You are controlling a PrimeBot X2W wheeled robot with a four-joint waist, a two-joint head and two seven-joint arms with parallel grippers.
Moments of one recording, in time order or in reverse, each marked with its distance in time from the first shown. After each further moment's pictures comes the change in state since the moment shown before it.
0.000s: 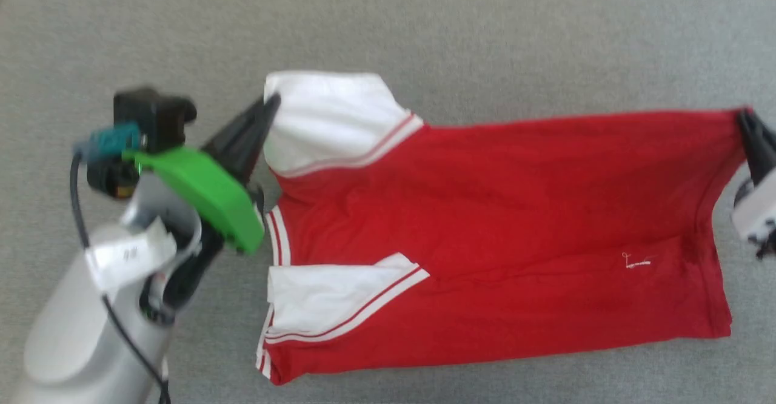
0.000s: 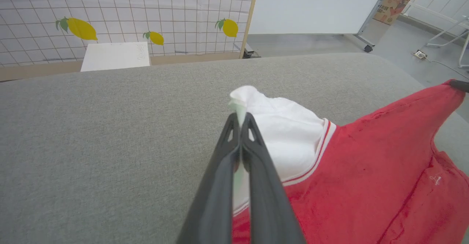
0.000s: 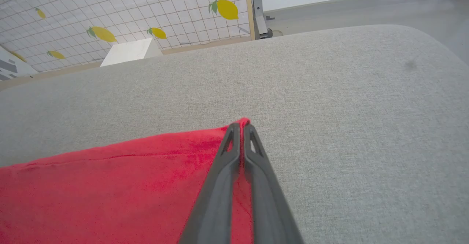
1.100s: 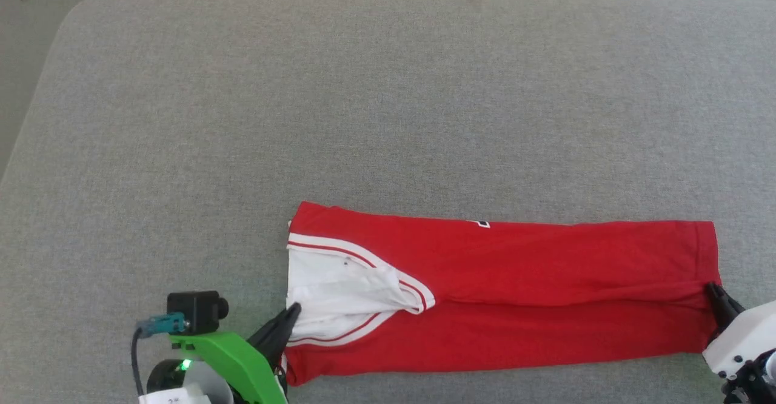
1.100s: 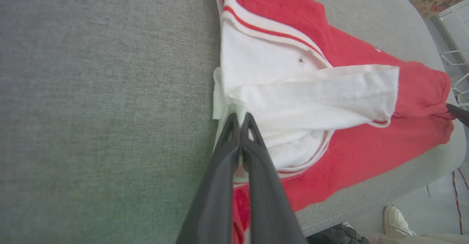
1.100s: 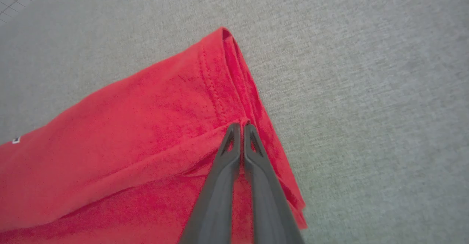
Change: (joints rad) left arm 0.454 -0.055 -0.042 0.080 -0.169 0.056 -0.060; right arm 0.323 0.157 -0.139 0.053 0.003 0.000 0.014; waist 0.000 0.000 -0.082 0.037
